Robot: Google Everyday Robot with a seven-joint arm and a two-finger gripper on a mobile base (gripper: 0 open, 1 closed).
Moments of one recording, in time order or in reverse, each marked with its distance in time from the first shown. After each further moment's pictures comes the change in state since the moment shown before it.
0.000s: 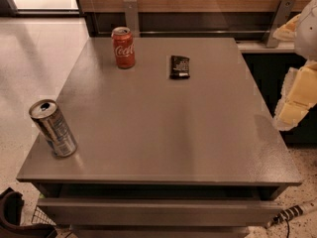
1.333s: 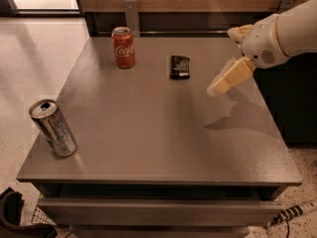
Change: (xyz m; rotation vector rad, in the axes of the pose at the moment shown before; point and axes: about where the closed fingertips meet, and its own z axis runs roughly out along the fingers) arm -0.074 -0.094 0.104 0.042 -0.552 0.118
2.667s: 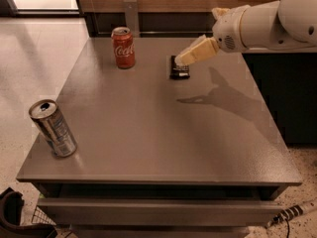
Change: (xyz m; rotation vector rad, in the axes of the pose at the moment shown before) arm -0.056 -0.069 0.053 0.214 -0.227 0.093
